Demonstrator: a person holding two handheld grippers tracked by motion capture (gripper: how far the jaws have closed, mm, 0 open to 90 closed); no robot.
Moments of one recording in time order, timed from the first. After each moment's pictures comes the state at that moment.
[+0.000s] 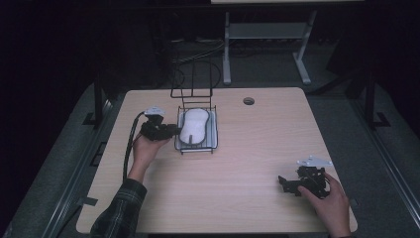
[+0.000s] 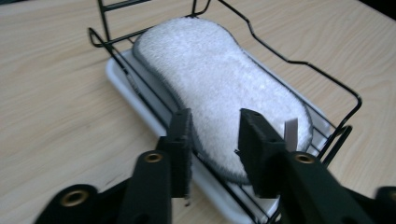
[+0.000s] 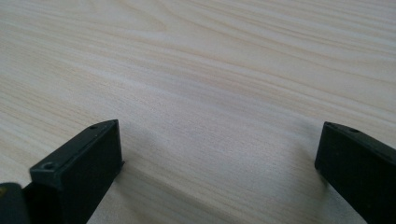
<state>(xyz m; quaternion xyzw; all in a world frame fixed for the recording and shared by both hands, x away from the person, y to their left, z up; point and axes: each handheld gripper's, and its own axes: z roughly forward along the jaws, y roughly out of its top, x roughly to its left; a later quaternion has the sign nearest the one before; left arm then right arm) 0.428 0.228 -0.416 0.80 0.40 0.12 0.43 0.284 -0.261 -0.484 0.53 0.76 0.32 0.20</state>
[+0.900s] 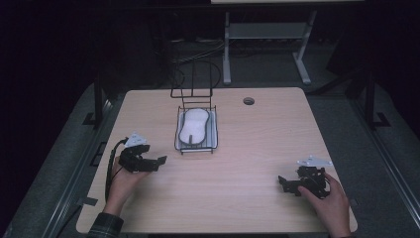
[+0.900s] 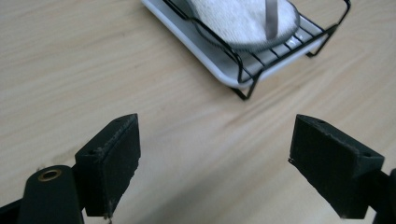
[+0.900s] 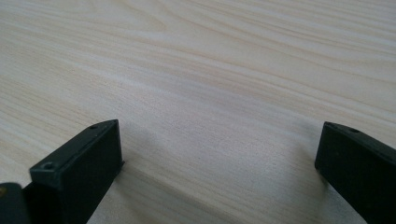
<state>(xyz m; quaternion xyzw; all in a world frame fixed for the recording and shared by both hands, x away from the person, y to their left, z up) 0.332 0.267 -0.425 0.80 0.42 0.17 0.38 0.284 -0.261 -0.484 0.53 0.76 0.32 0.20</state>
